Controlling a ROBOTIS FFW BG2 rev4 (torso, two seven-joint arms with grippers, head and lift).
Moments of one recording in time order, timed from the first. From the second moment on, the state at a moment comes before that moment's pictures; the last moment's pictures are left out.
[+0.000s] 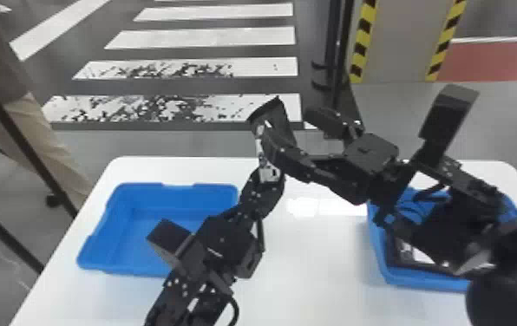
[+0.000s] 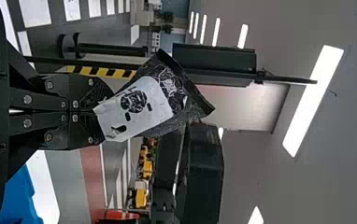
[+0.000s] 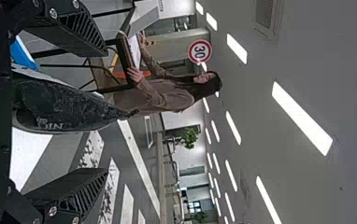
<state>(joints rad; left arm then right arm) 0.32 0.17 -0.30 -1.94 0.13 -0.19 -0.14 -0.03 -0.23 0.27 -2.09 -0.47 0.43 0.44</state>
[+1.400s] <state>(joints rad) 0.32 0.17 -0.29 -1.90 0.17 -0.23 -0.13 0.00 -0.23 0.19 -2.01 -0.44 0.29 0.41</state>
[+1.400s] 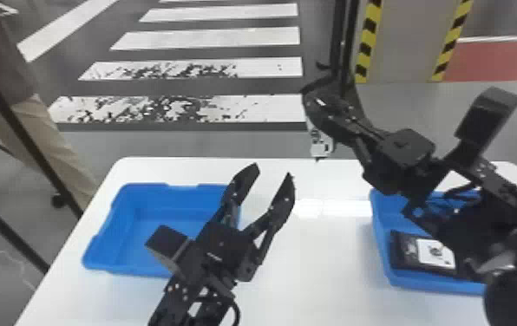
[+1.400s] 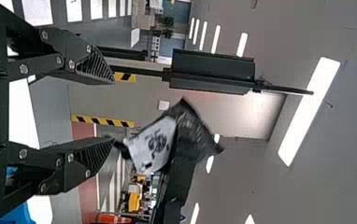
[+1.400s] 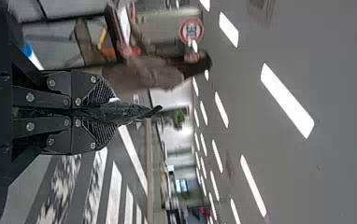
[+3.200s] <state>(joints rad) 0.68 0.09 -0.07 -2.14 0.17 -0.14 0.11 0.77 -0.09 -0.26 -2.31 -0.15 0.00 0.19</state>
